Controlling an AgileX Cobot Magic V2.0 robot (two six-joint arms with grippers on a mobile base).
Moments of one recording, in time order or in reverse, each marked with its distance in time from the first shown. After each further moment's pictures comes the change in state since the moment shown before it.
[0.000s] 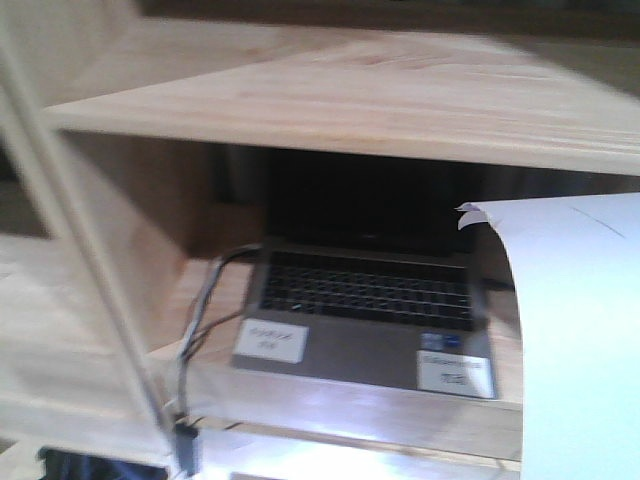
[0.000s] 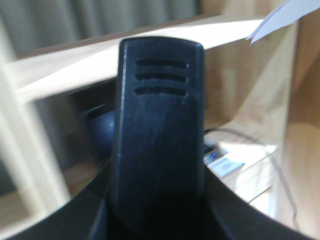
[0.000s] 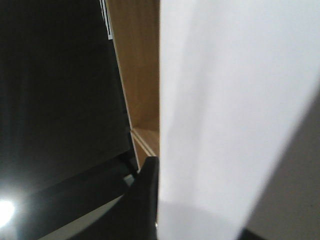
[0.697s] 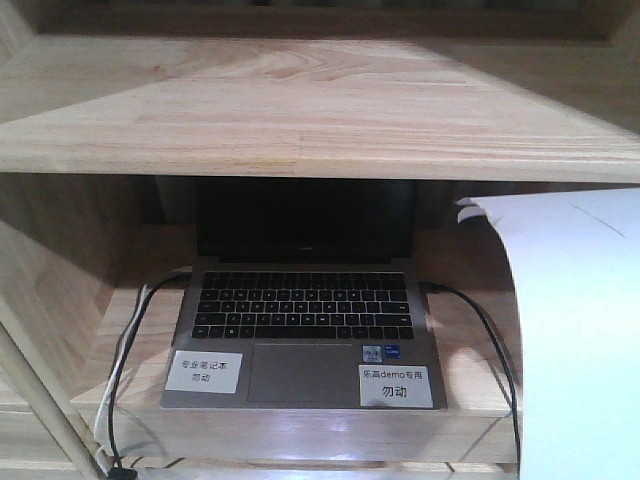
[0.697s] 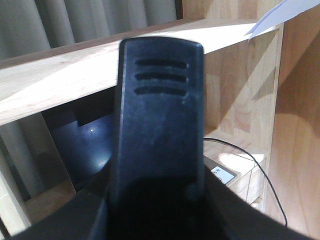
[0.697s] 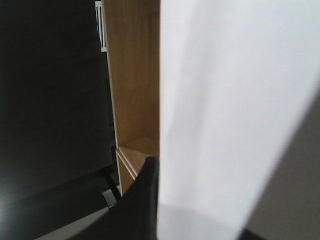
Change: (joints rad) left arm 0.000 0.000 0.000 0.000 0.000 0.000; right arm 0.000 0.000 0.000 0.000 -0.001 -0.001
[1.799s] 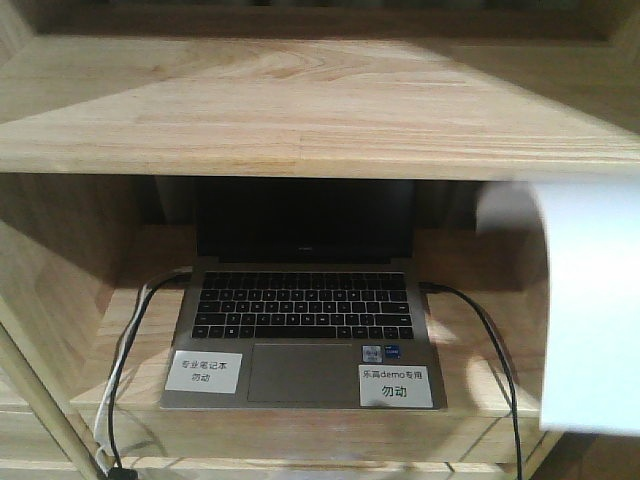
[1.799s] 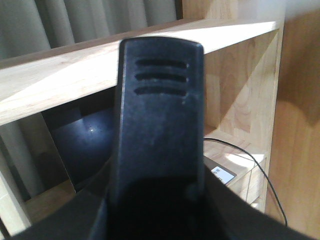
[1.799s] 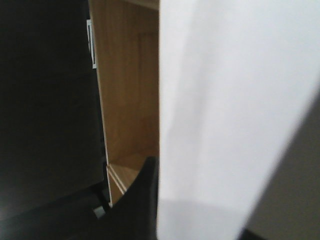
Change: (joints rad) left arm 0.000 0.000 0.000 0.000 0.000 0.000; right arm 0.026 0.033 0.000 0.093 -0.017 -0.079
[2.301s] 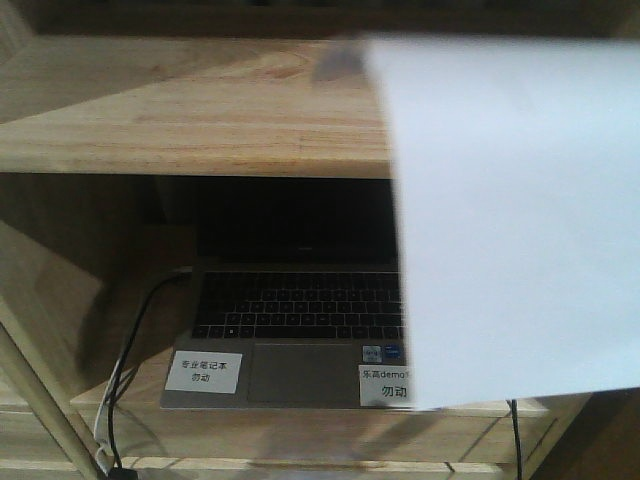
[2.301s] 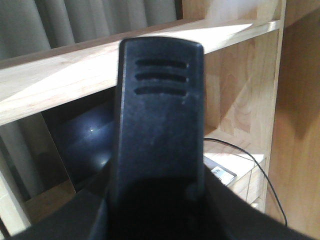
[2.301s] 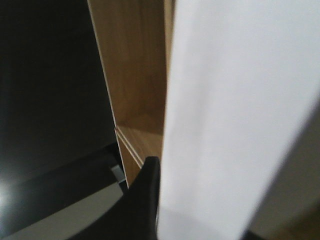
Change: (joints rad) left arm 0.000 0.000 0.000 0.000 0.000 0.000; right arm 0.236 0.284 -0.124 -0.014 -0.138 -0.133
